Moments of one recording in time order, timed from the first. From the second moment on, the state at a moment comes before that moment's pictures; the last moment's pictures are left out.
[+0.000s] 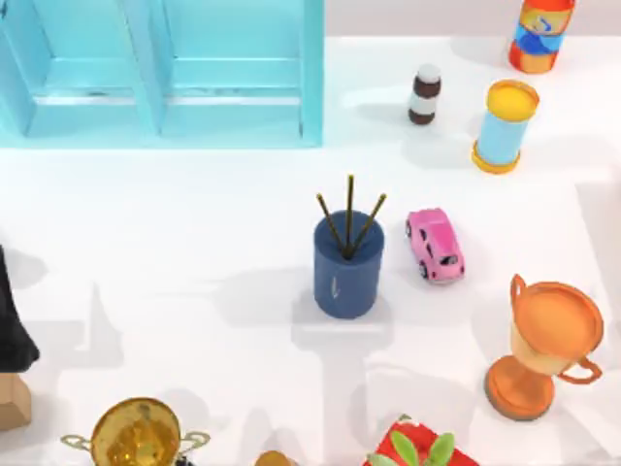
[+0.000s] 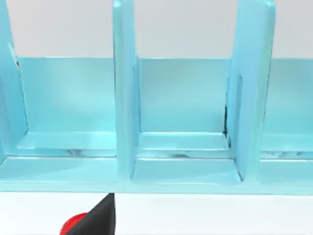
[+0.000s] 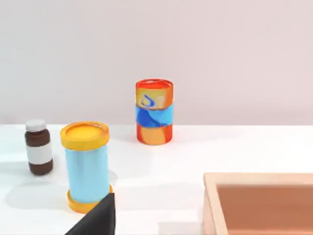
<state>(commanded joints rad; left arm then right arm) 0.00 0.00 0.00 0.00 0.00 0.00 0.00 0.00 0.00 0.00 0.00 0.00</state>
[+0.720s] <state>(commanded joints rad) 0.06 0.58 0.54 -0.41 0.00 0.07 0.00 0.00 0.00 0.00 0.00 0.00</state>
